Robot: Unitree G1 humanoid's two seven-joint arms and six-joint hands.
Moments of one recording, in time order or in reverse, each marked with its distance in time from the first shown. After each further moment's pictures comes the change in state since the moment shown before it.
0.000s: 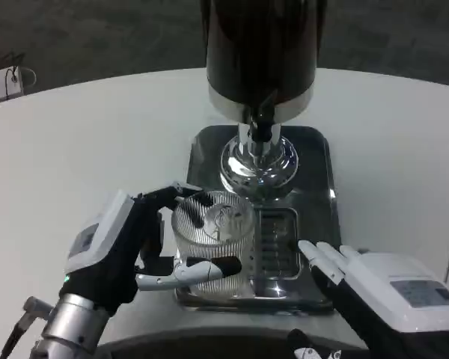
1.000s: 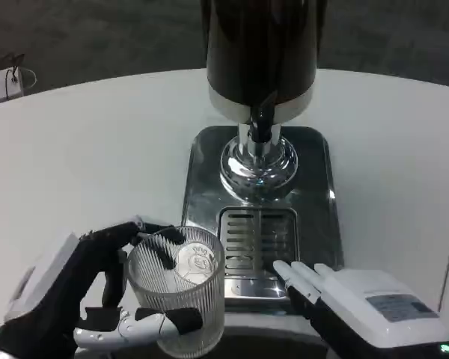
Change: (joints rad) left arm 0.346 0.079 0.147 -0.366 -0.269 -0.034 -0.259; right arm 0.014 -0.002 0.058 0.000 0.005 -0.010 0.038
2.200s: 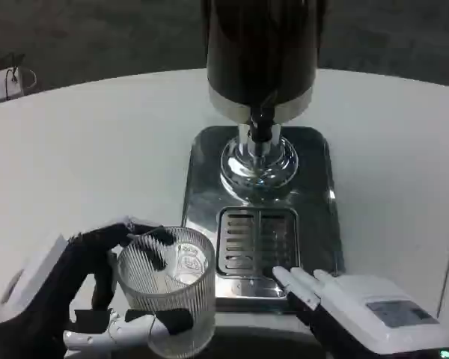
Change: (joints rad) left arm 0.024 0.004 0.027 -0.014 -0.008 0.000 0.000; right arm 0.022 0.002 0.010 -0.007 0.001 0.000 0.000
